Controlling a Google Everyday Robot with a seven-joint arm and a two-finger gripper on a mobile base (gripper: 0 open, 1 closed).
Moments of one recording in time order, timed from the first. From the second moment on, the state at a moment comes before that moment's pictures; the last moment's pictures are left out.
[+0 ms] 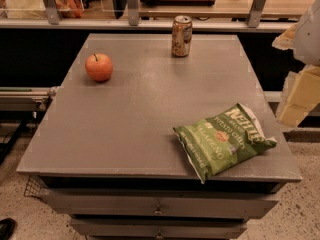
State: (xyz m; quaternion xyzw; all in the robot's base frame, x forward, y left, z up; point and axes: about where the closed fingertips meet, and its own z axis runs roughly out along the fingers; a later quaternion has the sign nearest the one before) arm 0.438 -0.216 0.977 -0.60 0.78 -0.04 0.16
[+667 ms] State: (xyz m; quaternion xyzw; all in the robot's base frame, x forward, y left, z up) arm 0.440 -0.215 0.968 -0.60 0.78 -0.02 0.16
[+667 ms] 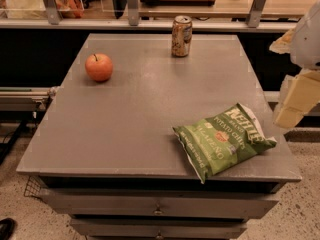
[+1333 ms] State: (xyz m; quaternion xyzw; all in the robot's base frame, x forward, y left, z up) arm 0.440 -0.215 0.896 -0.57 0.81 0.03 0.15
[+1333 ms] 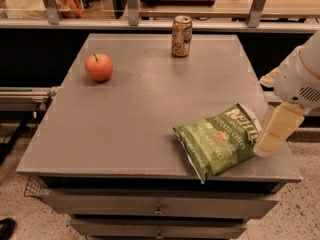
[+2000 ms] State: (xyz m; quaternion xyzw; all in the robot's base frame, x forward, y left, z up) arm 0.434 -0.196 0.851 -0.55 0.82 0.09 0.15
